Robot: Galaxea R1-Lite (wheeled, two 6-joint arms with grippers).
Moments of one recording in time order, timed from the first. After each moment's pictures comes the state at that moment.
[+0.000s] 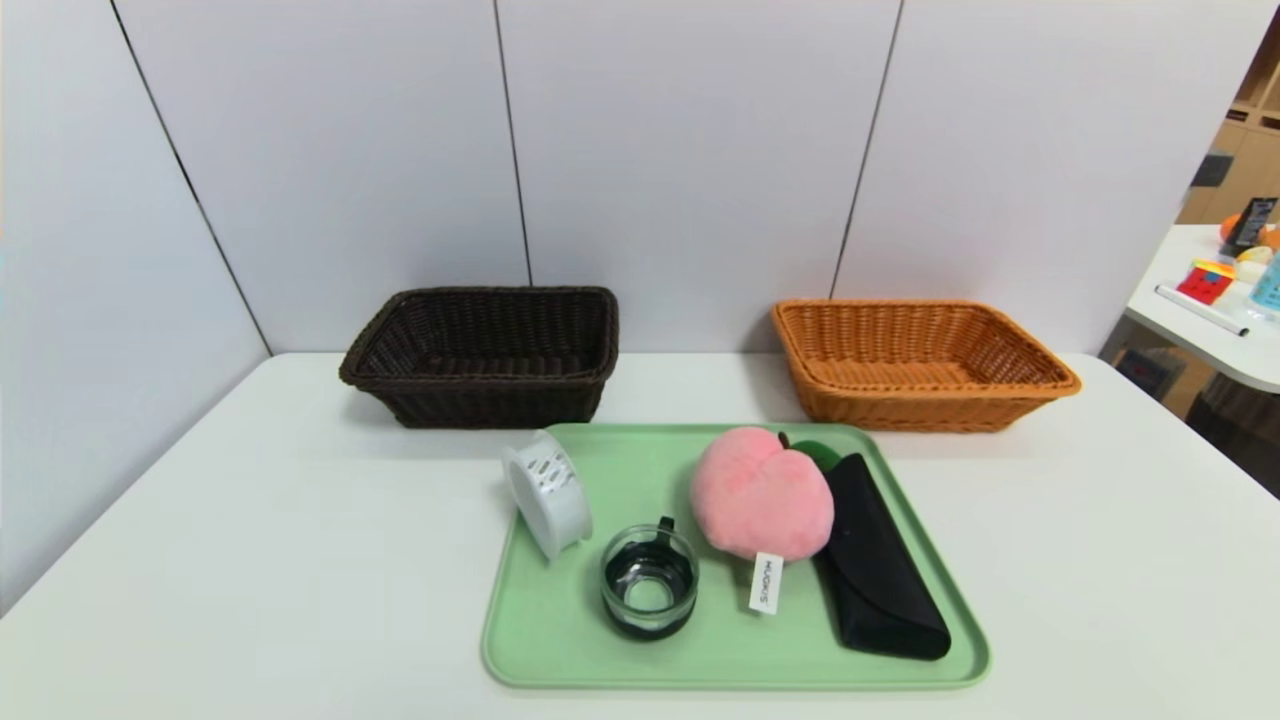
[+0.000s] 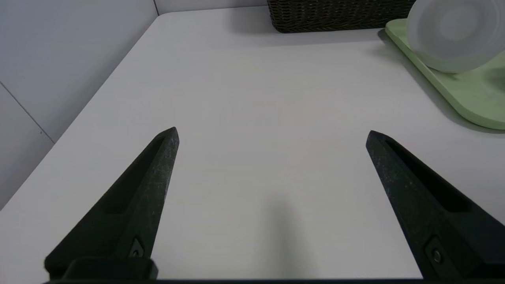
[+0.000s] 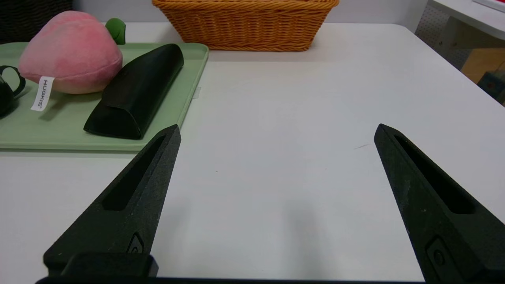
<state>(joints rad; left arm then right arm) 0.01 0.00 0.00 0.00 -0.01 0.04 0.01 0.00 0.00 0.00 0.00 -0.01</state>
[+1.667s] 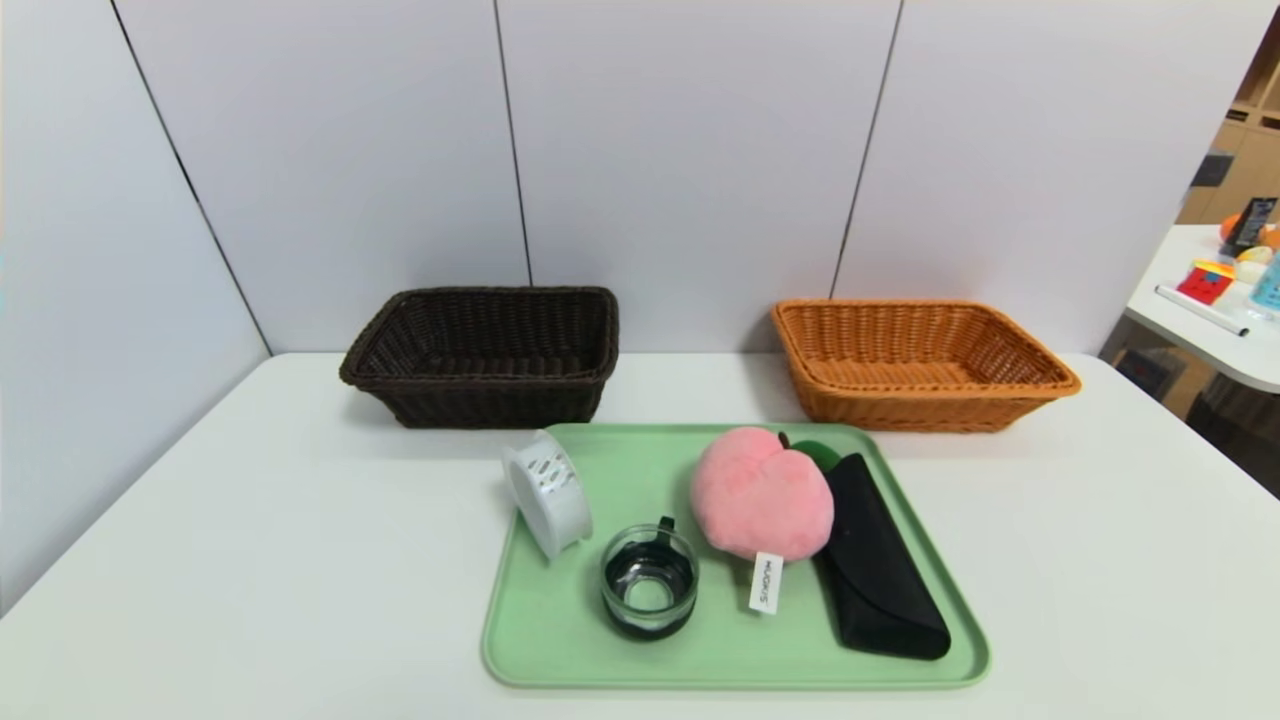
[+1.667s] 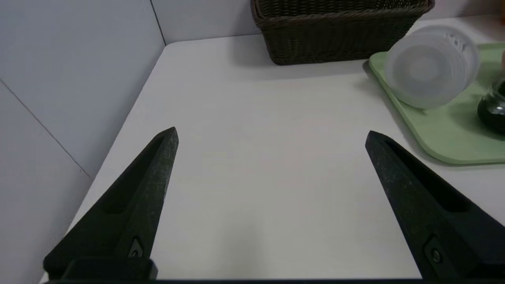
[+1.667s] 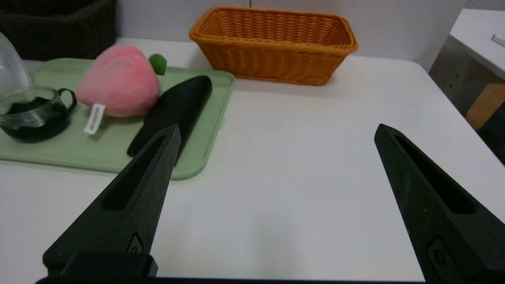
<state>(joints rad) 0.01 0.19 -0.36 0.18 -0.02 0.07 0.02 0.20 -0.29 0.09 0.09 -0.05</state>
